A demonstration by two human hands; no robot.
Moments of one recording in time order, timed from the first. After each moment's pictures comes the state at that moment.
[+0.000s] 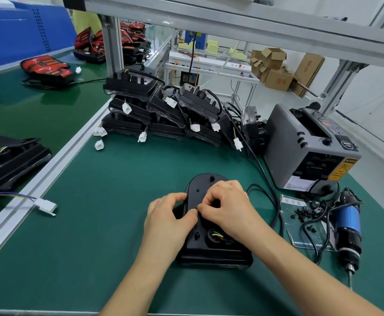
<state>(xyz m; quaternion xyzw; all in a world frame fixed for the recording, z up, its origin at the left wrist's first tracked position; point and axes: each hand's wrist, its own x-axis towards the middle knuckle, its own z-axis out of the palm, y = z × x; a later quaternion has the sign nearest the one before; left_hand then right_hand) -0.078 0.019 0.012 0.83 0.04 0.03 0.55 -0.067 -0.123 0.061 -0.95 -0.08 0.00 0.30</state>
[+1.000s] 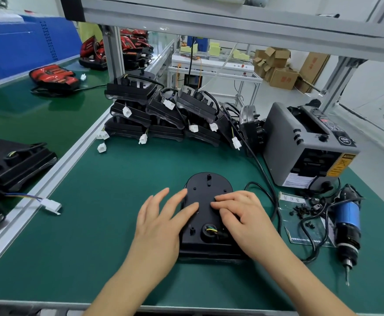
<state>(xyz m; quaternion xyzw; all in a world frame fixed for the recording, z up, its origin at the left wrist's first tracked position) -0.106 0.035 0.020 0.96 -0.18 0.12 0.18 -0.096 -0.158 0.043 -0.93 -0.11 -0.11 0.32</state>
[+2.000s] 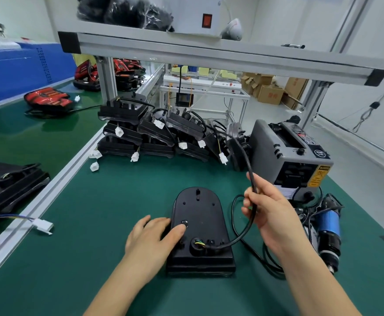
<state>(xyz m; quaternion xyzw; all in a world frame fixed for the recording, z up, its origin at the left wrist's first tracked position) -0.089 0.033 0.017 0.92 -0.02 -0.05 0.39 -0.085 -0.202 0.072 -0.57 0.06 -0.08 0.82</state>
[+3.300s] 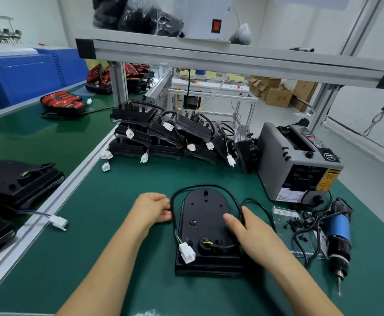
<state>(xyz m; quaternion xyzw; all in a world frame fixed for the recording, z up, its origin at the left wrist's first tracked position) -0.022 0.042 0.037 0.72 0.14 -0.09 0.68 -0.095 -0.176 0.050 -0.95 0.11 0.06 0.29</state>
